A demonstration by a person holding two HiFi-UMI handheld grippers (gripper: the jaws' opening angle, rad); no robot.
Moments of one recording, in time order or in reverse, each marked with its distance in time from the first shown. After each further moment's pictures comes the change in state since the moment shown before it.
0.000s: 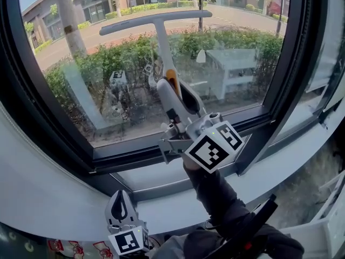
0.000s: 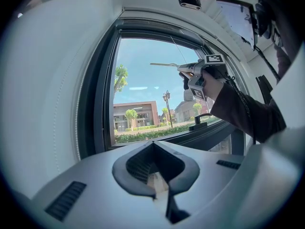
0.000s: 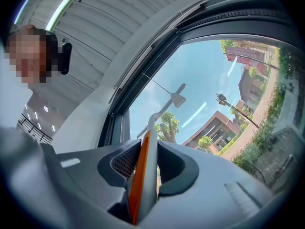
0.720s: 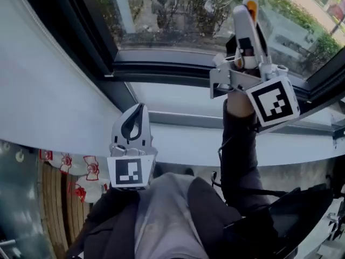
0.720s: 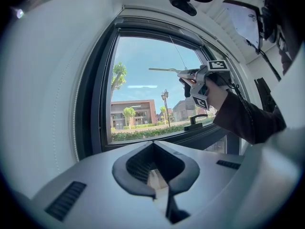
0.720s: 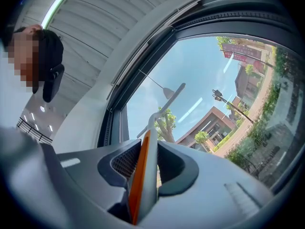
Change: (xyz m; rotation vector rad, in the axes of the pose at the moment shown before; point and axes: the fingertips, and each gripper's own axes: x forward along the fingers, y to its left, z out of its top) left arm -0.004 -0.017 -0.007 0.023 0.077 -0.056; right arm -0.017 0.003 -0.012 -0.051 0.086 0.031
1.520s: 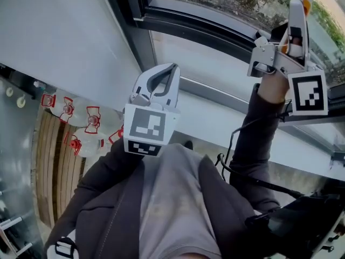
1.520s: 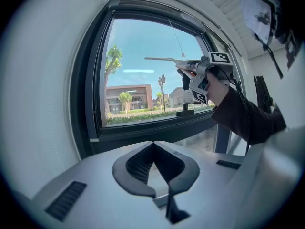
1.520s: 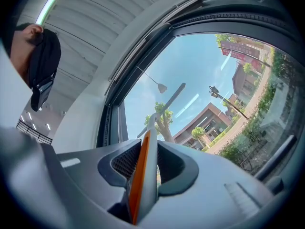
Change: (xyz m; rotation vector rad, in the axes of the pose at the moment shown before) left arm -0.014 -0.013 -0.038 -0.033 0.142 -0.058; right arm -0.034 0.000 -0.033 0.051 0.026 -0.059
